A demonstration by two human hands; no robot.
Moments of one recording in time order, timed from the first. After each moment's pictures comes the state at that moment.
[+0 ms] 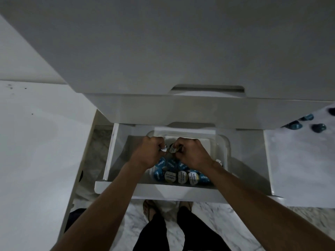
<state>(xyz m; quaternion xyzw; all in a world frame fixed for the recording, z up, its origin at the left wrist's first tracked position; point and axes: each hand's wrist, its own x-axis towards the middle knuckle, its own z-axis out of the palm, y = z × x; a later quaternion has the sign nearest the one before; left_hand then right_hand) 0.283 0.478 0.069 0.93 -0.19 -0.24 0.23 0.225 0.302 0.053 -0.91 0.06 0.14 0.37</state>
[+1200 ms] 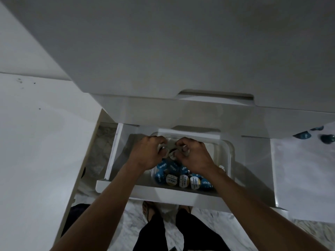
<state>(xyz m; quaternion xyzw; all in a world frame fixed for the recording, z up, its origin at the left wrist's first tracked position) 0.284 0.484 0.081 0.94 -0.22 -0.17 0.20 0.224 0.303 0.057 -0.89 0.08 0.11 0.43</state>
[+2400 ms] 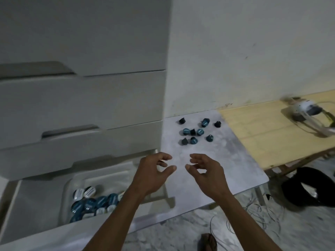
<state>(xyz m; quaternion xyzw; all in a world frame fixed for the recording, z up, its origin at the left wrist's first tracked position) 0.146 0.244 0.176 0.81 -0.30 -0.19 0.48 0.015 0.091 0.175 -0.82 0.30 -0.17 0.47</state>
